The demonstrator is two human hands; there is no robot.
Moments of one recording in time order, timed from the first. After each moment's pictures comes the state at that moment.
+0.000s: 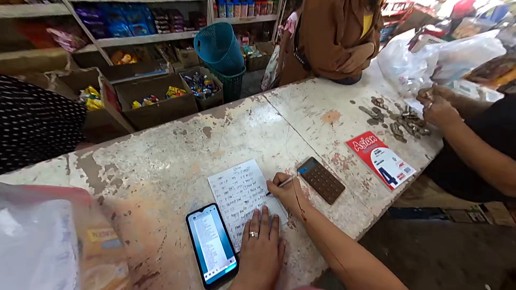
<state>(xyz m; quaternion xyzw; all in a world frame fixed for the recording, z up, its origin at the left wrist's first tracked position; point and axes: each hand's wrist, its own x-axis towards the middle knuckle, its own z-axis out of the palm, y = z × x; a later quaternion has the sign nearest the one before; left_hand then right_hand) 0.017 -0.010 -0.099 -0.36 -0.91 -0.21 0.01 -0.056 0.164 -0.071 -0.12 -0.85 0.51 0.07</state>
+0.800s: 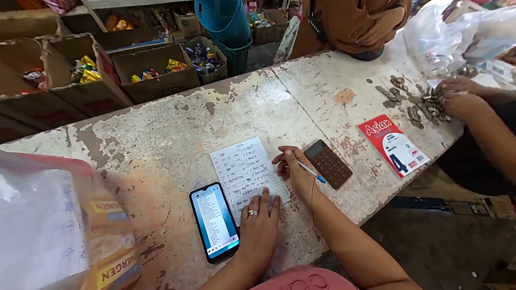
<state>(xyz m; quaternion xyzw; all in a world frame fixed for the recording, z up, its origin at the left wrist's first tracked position) 0.014 -0.012 -0.093 -0.33 -0.93 -0.16 0.06 -0.046 0.161 -0.073 -0.13 -0.74 0.66 0.10</state>
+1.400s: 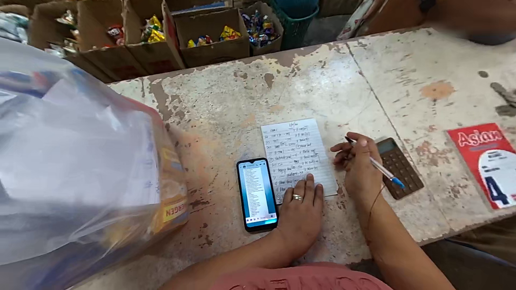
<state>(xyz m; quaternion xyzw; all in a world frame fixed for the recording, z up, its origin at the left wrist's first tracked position) 0.014 -0.015 -0.087 -0.32 -0.93 -0.16 0.00 -0.044 0.164 -0.079 -0.11 -0.77 0.62 0.12</state>
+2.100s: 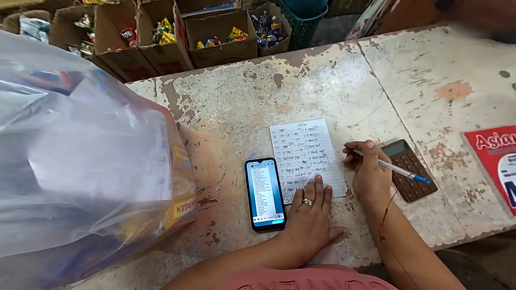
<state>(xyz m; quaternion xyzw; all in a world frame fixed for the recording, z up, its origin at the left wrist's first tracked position) 0.016 -0.016 -0.081 -0.35 -0.92 -0.14 -0.10 -0.047 0.157 -0.079 -0.13 -0.77 0.61 0.15</state>
